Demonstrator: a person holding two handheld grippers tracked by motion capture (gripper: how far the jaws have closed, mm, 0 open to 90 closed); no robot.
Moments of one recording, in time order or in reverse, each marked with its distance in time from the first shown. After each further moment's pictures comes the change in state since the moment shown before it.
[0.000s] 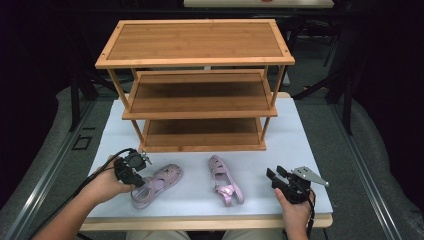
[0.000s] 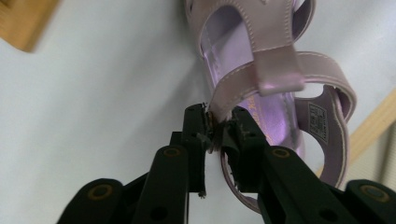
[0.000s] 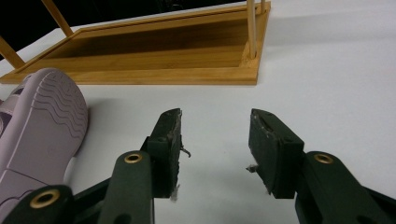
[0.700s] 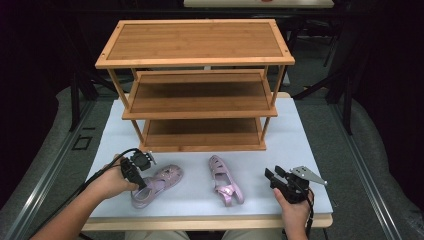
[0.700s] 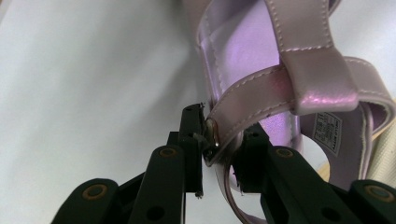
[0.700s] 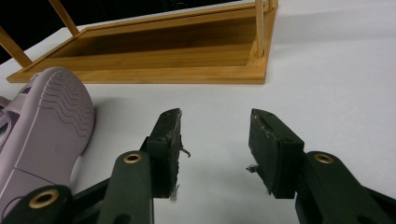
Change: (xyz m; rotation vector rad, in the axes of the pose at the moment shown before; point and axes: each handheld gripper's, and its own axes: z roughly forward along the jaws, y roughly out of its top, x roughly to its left) left arm 0.005 0.009 0.014 0.090 -0.019 -0.026; right arm 0.002 0.000 0.002 0.006 0.021 0.003
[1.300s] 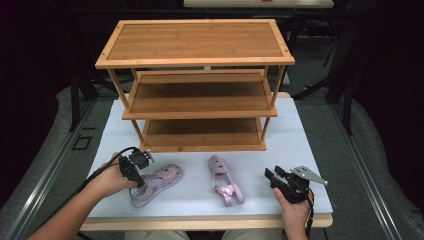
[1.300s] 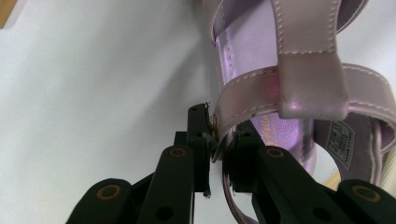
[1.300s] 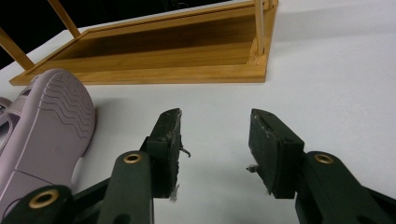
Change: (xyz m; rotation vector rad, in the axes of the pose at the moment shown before) left arm 0.007 0.000 0.003 -0.001 0.003 -0.018; right arm -0.002 -0.001 0.001 0.003 0.008 0.019
